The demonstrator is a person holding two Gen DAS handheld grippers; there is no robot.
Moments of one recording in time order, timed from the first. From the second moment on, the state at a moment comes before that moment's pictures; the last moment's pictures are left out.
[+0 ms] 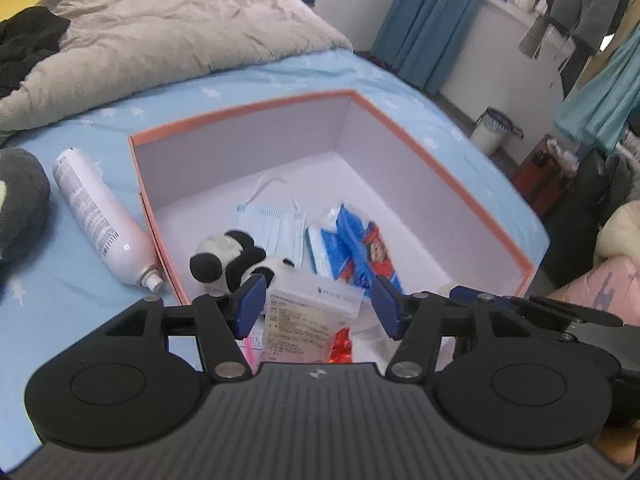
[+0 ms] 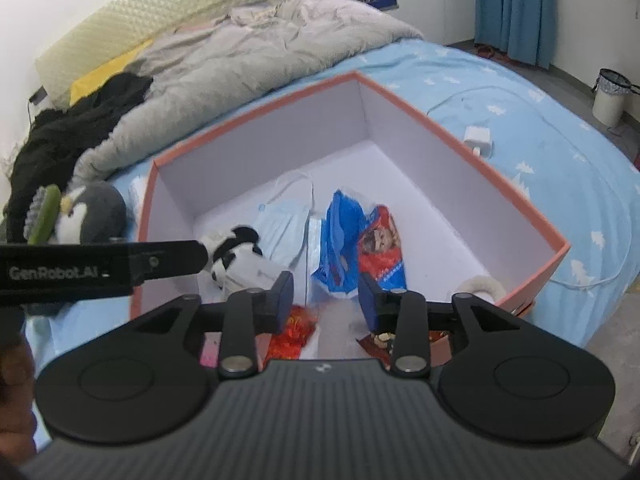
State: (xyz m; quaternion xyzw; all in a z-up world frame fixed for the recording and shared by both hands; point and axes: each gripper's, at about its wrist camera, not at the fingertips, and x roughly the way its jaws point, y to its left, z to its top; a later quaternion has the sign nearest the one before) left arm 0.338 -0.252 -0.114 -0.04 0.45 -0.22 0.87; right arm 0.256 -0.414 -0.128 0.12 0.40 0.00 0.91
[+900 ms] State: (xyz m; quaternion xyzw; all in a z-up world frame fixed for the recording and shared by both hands) left arm 0.159 -0.169 0.058 -0.03 0.31 -0.23 0.92; right arm 0.122 -0.388 0.041 0.09 0.25 0.04 0.96
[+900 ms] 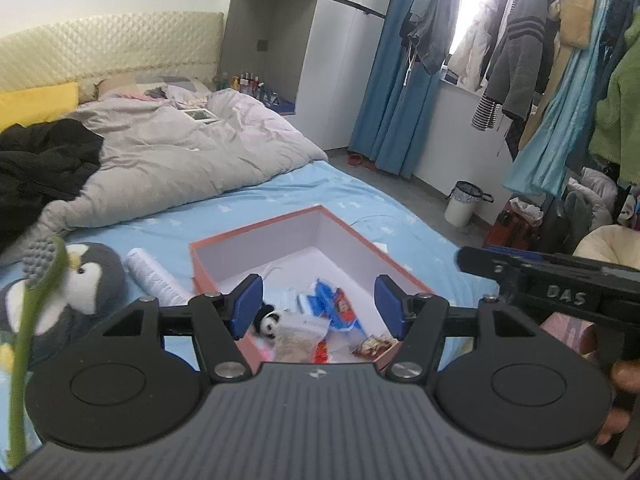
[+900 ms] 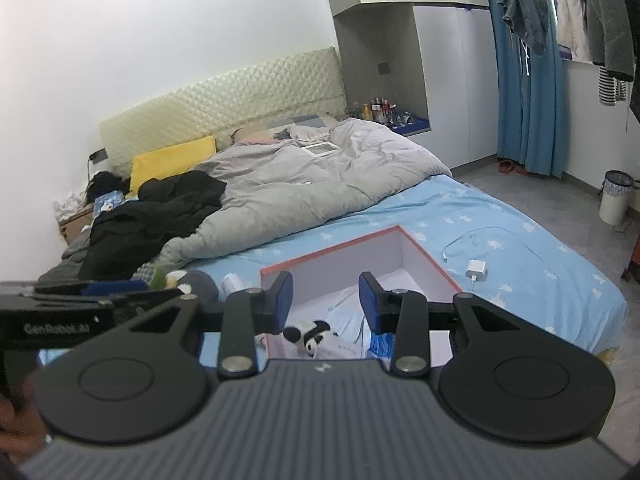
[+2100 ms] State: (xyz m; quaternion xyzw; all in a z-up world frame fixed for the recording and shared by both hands) left arm 0.080 -0.141 0.018 -0.05 0.33 -0.20 0.92; right arm 0.046 -0.374 -0.008 0.08 0.29 0.03 0.95
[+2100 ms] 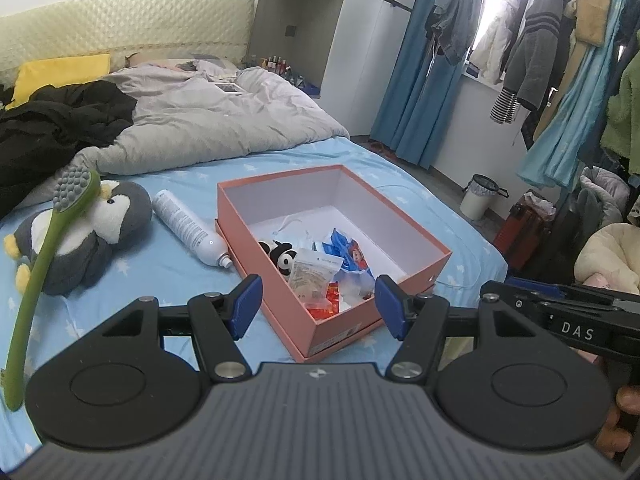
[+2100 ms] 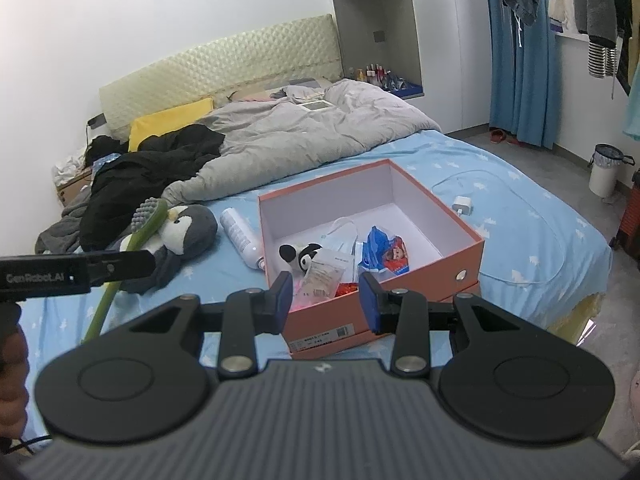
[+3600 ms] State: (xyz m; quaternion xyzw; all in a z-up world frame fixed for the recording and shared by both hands) left arm 0.094 -0.144 0.009 -0.03 0.35 -0.16 0.92; right arm 0.056 -0.379 -0.017 0.07 0.29 0.02 0.95
